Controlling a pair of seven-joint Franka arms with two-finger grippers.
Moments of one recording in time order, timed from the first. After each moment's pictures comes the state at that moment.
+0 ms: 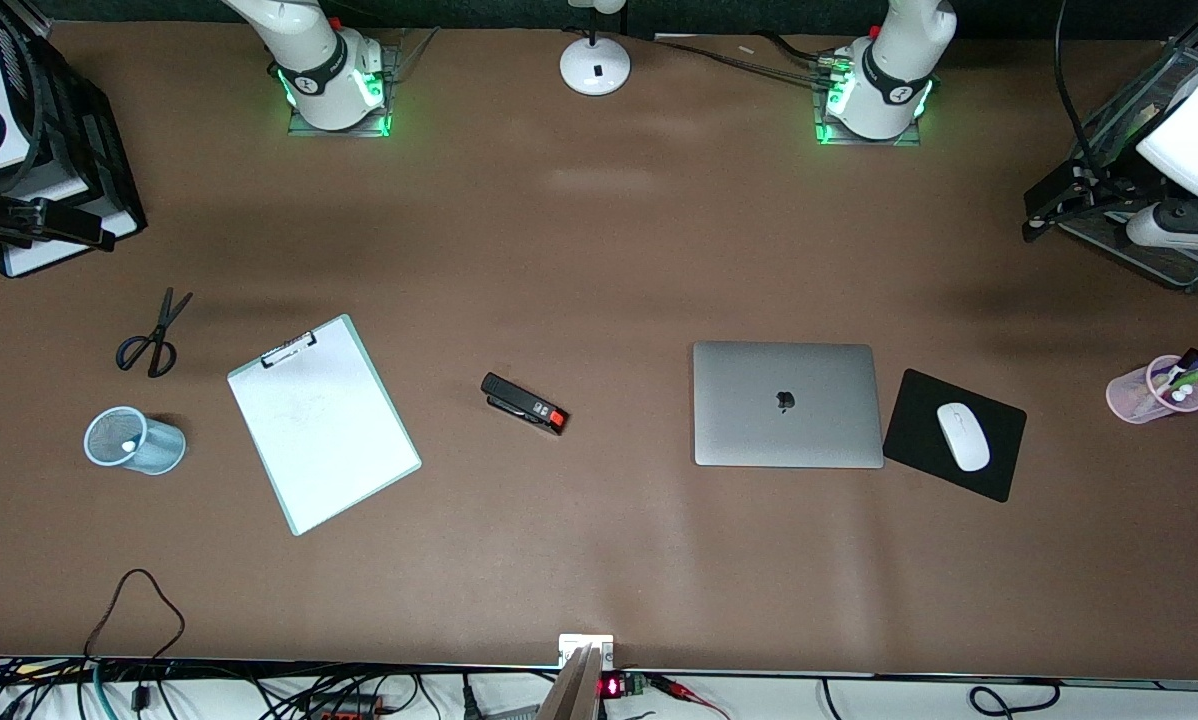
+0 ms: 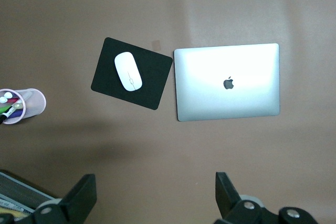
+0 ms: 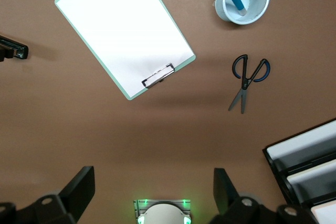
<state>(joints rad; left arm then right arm) 0.04 -0.05 -0.10 -1.63 -0.01 1.59 -0.01 0.03 0.13 -0.12 -1.47 0.02 1.40 -0.05</state>
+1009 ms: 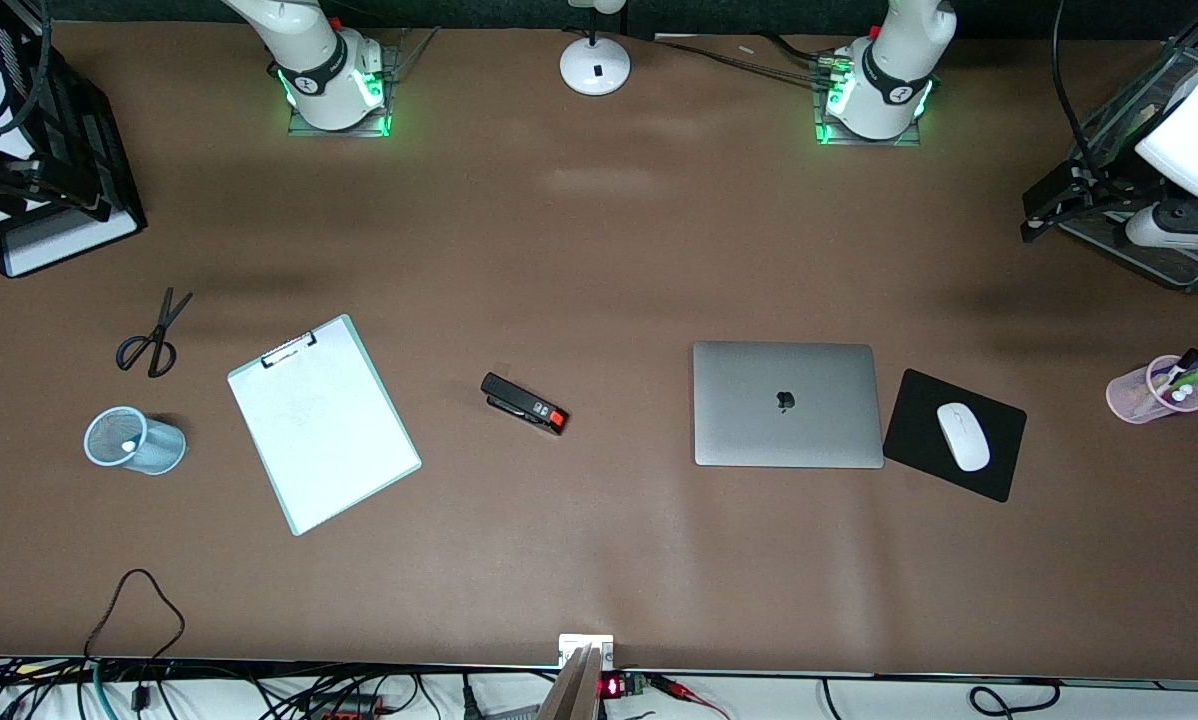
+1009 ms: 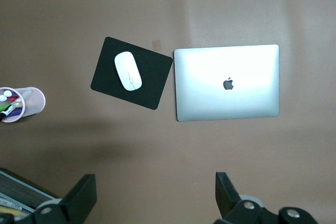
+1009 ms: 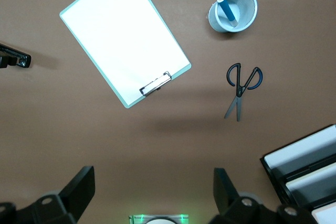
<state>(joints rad) 0.04 -0.05 -0.11 -1.63 -0.01 1.59 -0.02 0.04 -0.06 -0.12 -1.69 0.00 1.54 -0.04</state>
